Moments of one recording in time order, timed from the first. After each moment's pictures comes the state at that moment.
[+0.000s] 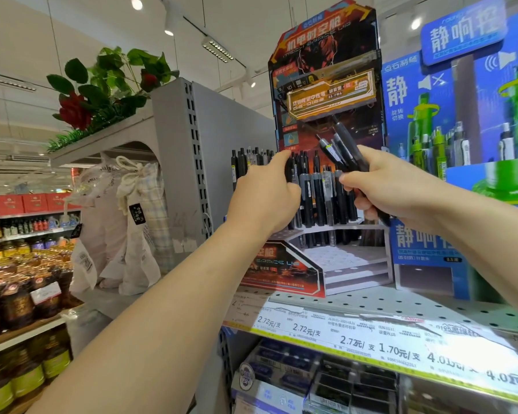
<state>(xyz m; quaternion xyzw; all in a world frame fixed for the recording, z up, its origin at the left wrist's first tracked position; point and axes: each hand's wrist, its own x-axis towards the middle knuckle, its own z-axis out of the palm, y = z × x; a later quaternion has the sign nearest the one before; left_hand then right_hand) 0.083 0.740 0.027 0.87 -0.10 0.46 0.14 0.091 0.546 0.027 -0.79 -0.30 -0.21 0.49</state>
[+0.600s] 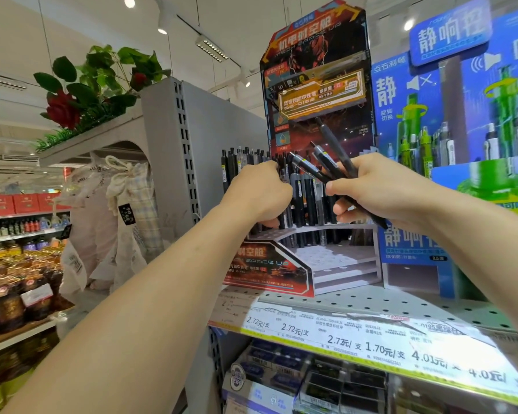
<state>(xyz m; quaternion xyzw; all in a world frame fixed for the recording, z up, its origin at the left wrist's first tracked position) 0.089 0.736 0.045 0.93 -0.05 0.32 0.18 0.090 0.546 0.025 -0.77 -0.29 -0.16 0.54</state>
